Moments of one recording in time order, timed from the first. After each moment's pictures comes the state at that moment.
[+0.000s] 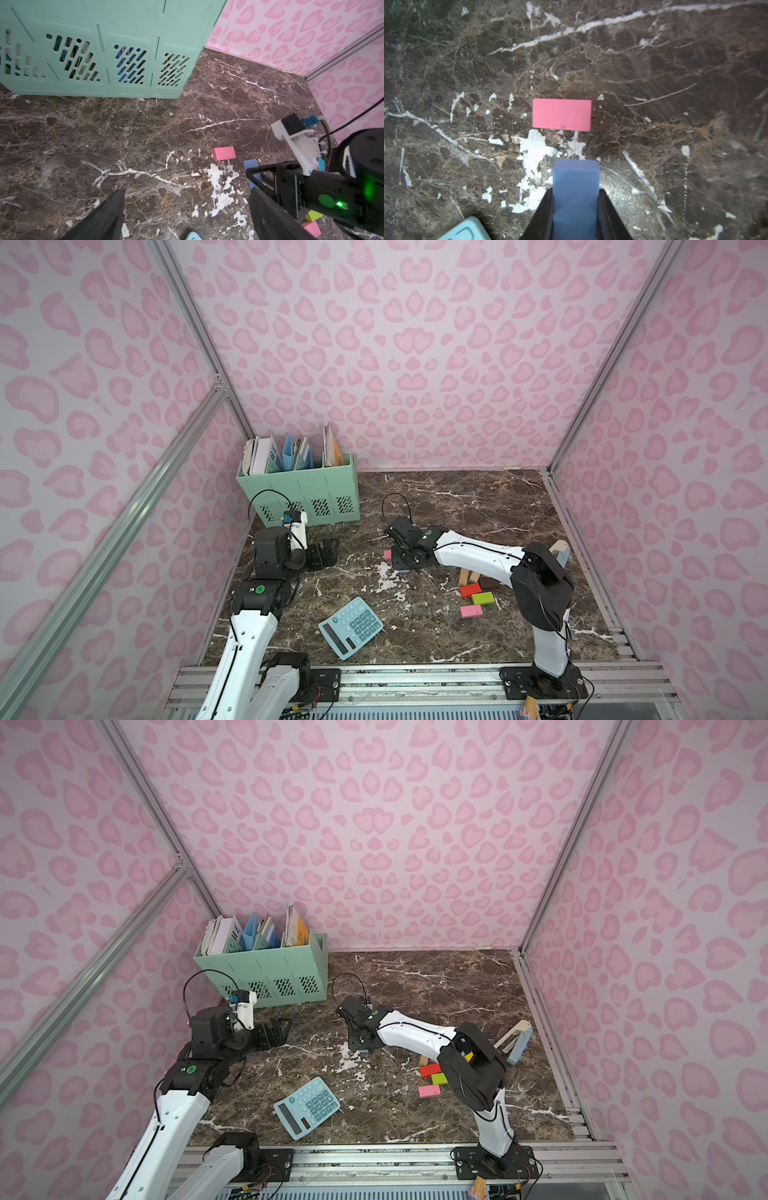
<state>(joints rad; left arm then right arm) -0.03 0.82 0.77 -0.54 0.27 -0.29 0.95 1.99 1.51 -0.66 0.13 0.75</state>
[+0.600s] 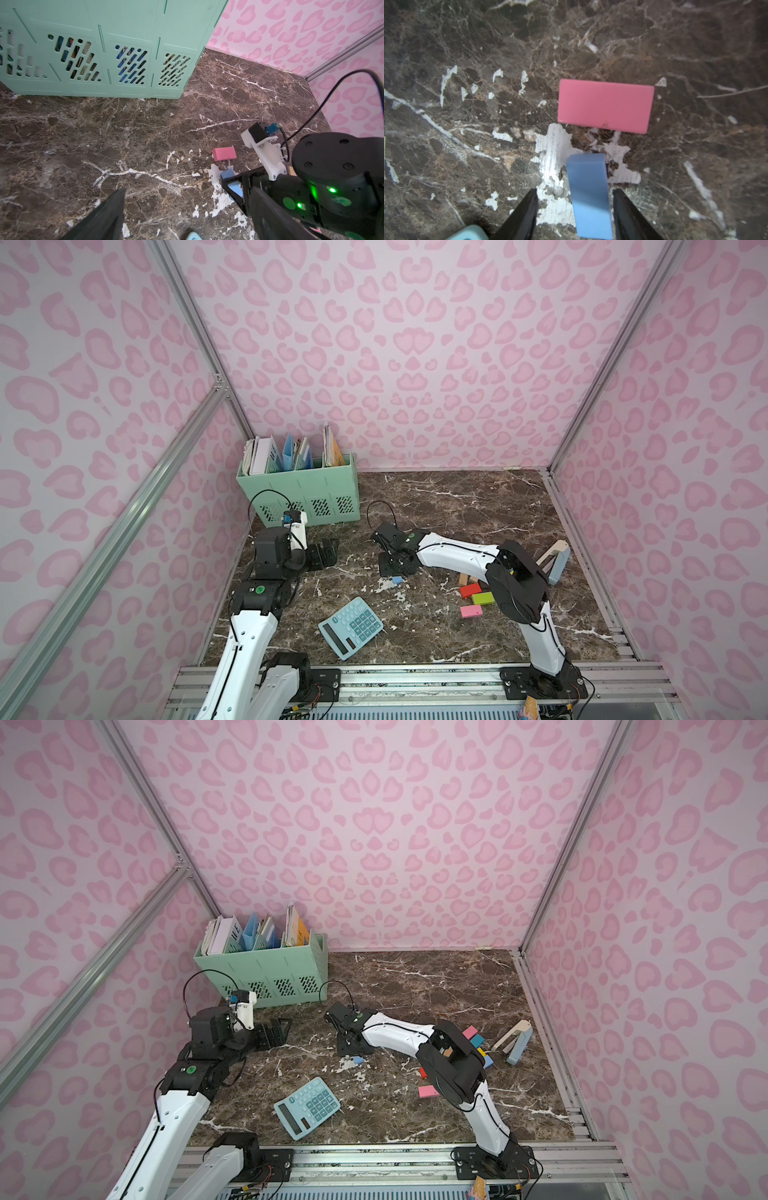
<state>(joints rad) -0.03 0.82 0.77 -0.54 0.26 -0.29 0.98 2.12 1.61 -0.68 0.06 0.75</state>
